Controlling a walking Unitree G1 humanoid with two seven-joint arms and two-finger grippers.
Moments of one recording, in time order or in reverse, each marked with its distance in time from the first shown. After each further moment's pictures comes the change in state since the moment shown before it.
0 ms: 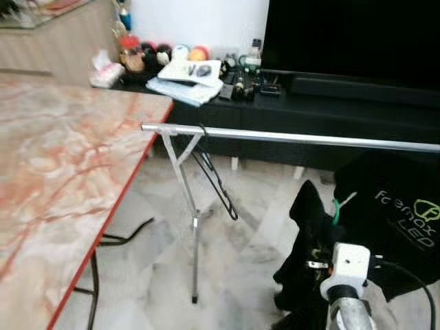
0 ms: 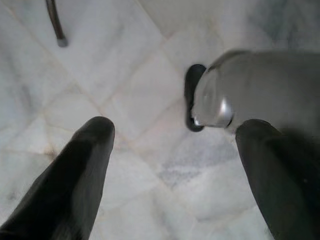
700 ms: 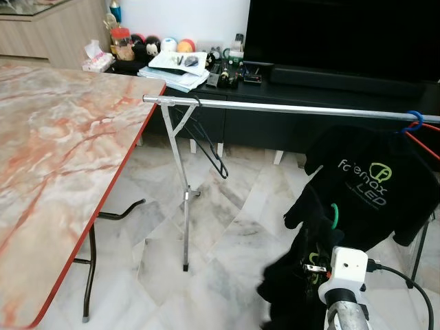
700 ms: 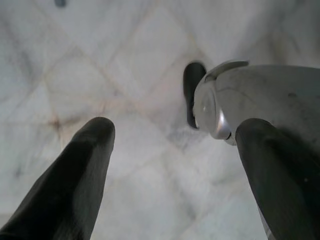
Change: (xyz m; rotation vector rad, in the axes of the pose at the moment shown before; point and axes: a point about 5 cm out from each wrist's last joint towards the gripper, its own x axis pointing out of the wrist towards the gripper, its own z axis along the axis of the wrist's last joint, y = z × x) left arm -0.001 0.005 0.001 0.003 -0.004 0.014; right arm 0.002 0.007 0.001 0.016 -0.002 0.002
